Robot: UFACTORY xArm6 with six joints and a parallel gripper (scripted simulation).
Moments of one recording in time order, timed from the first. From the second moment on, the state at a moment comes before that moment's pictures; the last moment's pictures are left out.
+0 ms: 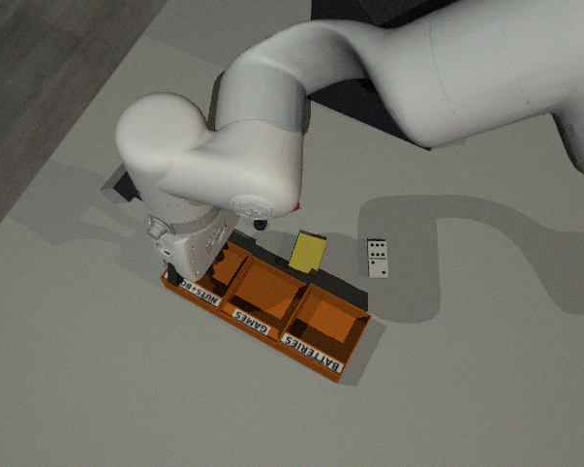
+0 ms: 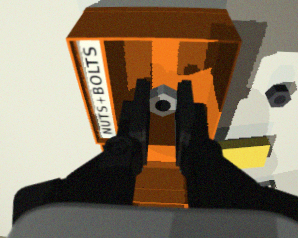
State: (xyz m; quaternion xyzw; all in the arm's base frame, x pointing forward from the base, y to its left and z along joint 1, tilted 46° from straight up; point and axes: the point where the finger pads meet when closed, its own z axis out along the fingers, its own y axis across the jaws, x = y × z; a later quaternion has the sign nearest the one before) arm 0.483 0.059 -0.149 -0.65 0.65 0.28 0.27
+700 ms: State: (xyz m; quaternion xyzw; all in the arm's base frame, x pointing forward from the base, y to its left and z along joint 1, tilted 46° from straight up) arm 0.481 0.074 -0.161 -0.65 0.65 0.28 0.27
